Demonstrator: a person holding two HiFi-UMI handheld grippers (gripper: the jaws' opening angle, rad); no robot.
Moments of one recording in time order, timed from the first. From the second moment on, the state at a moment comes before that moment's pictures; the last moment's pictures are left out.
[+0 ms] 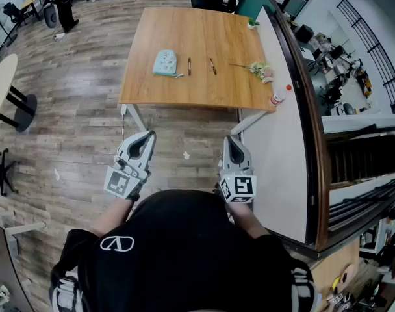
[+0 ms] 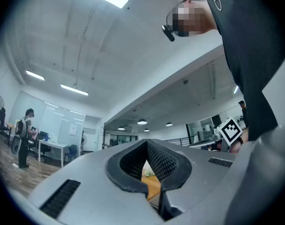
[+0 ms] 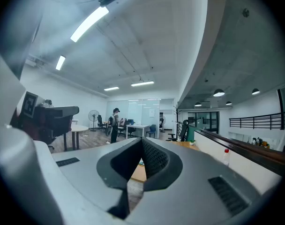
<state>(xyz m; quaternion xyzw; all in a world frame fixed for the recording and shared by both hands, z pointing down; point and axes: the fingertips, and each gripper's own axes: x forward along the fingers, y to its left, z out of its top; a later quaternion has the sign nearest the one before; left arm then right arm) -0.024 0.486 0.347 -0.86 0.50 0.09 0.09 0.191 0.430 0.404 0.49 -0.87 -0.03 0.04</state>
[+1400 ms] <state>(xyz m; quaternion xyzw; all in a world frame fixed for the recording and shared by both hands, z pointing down) 0.016 0.432 0.370 -0.83 0.55 0.06 0.07 0.231 0.368 0.424 0.45 -0.89 0.02 -0.03</state>
